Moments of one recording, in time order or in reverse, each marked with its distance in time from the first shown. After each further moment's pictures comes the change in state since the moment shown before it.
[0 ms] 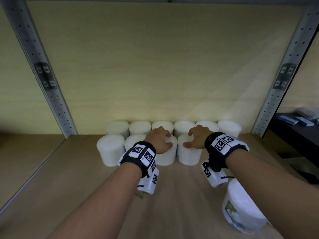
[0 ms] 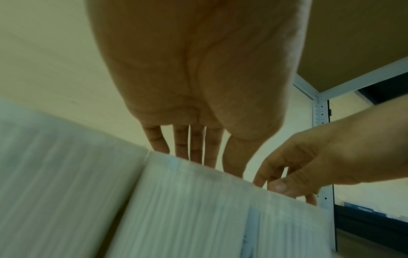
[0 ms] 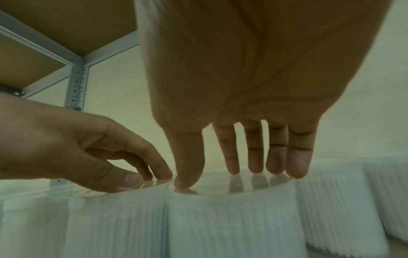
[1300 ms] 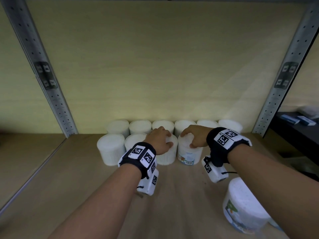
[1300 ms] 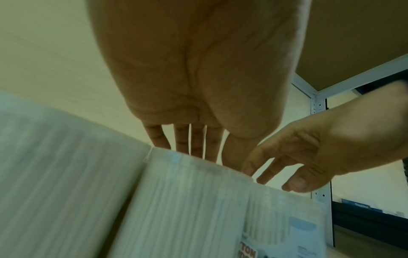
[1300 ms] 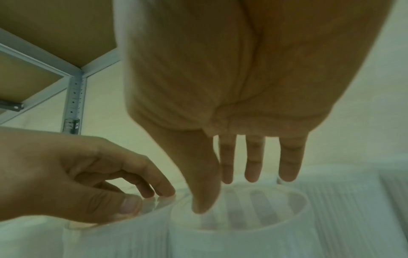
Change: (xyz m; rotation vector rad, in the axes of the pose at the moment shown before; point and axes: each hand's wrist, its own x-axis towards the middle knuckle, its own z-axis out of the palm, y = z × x) left_hand 0.000 -0.003 0.005 -0.004 0.034 0.023; right_hand 0.010 0.003 -0.006 0.038 -0.132 -0.147
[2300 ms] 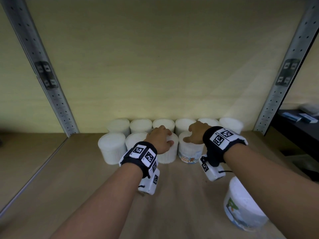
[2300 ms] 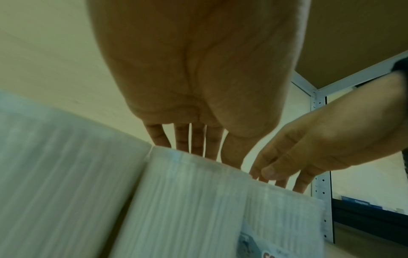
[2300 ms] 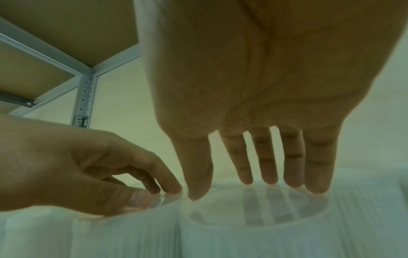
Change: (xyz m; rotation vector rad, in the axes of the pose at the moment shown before) left_hand -0.001 0.001 0.002 0.009 0.013 -0.008; right_hand 0.009 -0.005 0.006 -0.103 0.118 0.155
